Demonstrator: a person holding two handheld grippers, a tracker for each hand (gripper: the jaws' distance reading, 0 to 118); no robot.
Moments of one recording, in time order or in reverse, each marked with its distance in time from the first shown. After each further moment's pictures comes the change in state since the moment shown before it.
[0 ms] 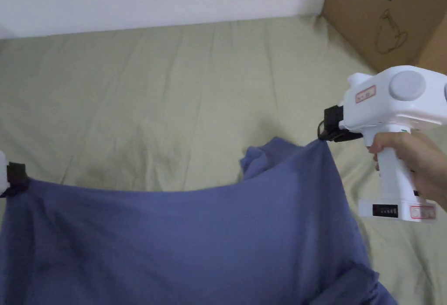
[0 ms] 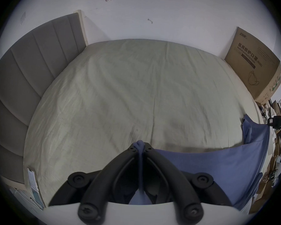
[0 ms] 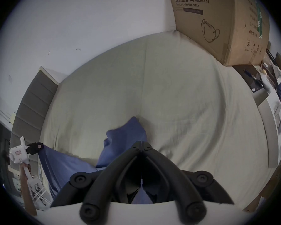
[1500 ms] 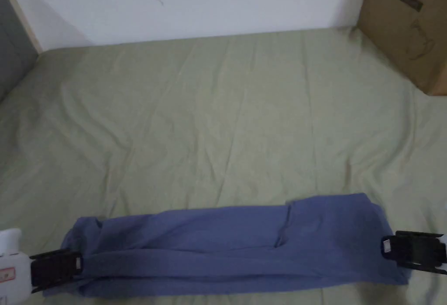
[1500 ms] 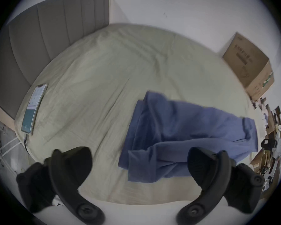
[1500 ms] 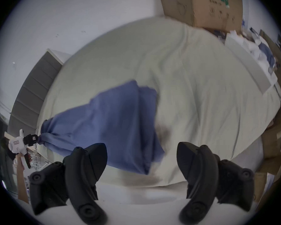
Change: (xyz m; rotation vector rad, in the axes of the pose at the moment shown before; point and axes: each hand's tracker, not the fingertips) left arm -0.049 -0.246 0.130 0.004 -0.068 0.146; right arm 0.040 -0.252 0.133 -0.020 -0.002 0.035
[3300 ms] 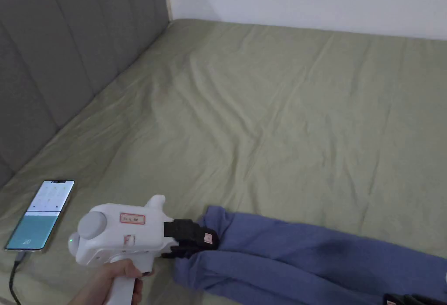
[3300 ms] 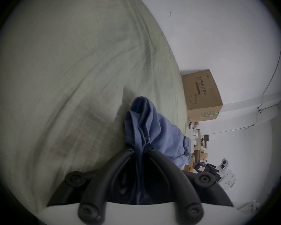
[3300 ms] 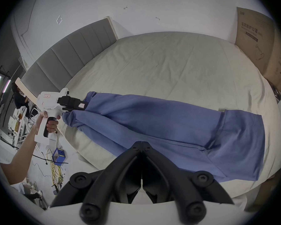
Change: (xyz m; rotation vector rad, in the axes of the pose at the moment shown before) left arm -0.105 0.016 -0.104 -0.257 -0.658 0.425; right arm -0.261 -0.048 -0.058 -0.034 0.218 0.382
